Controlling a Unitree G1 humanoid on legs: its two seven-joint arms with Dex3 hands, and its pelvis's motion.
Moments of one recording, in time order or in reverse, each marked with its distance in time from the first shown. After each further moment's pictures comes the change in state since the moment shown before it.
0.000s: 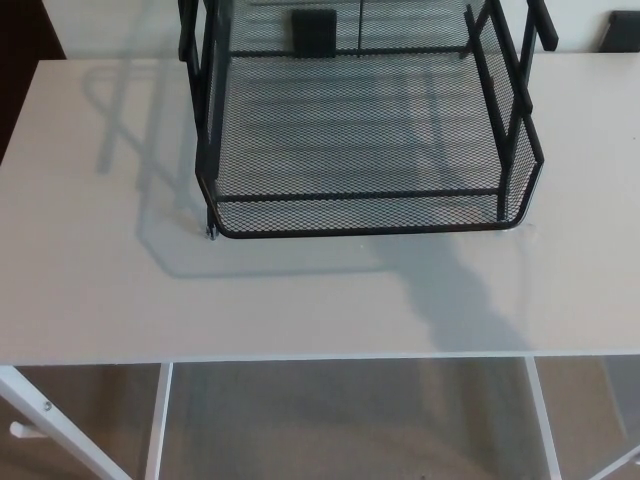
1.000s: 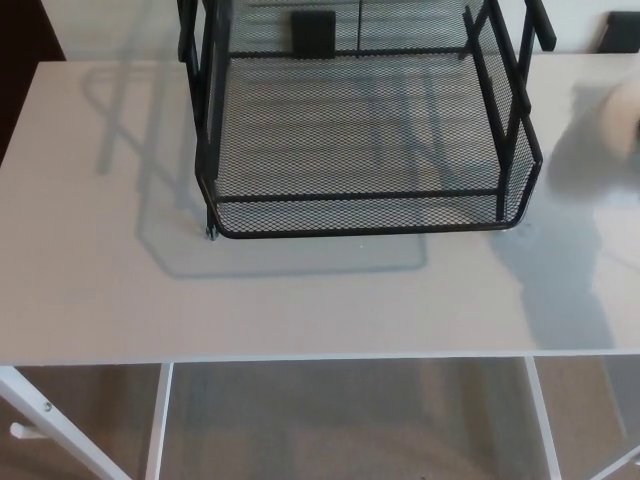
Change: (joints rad) left_arm -0.014 -0.005 -0.019 0.026 -0.001 0.000 0.007; right_arm 0.509 -0.104 -0.011 0.021 -0.078 0.055 -0.212
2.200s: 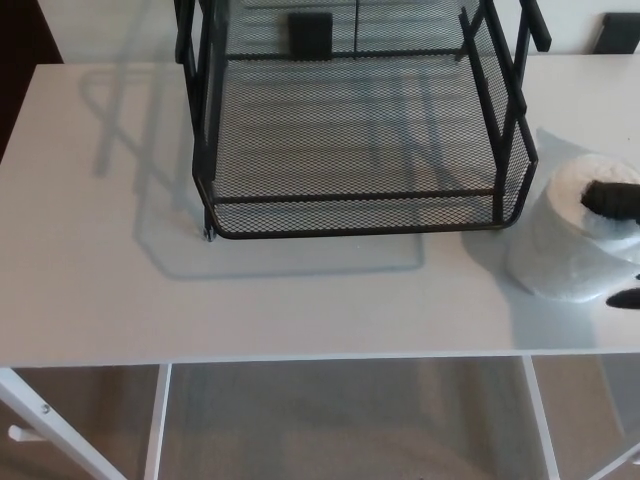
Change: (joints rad) left_arm -0.003 -0.002 0.022 0.006 -0.001 0.000 0.001; right_arm 0.049 -0.015 0.206 -0.127 0.113 0.173 0.513
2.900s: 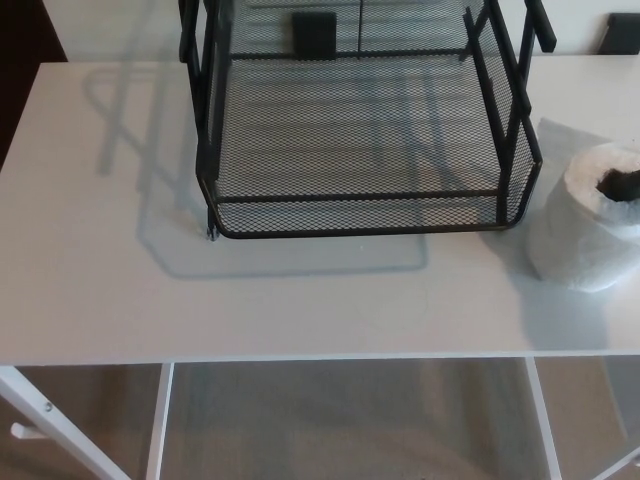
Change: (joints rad) left_arm 0.035 -0.004 0.043 -0.036 -0.021 0.000 0.000; right_arm -0.021 -0.141 -0.081 -0.032 0.173 0.021 0.219
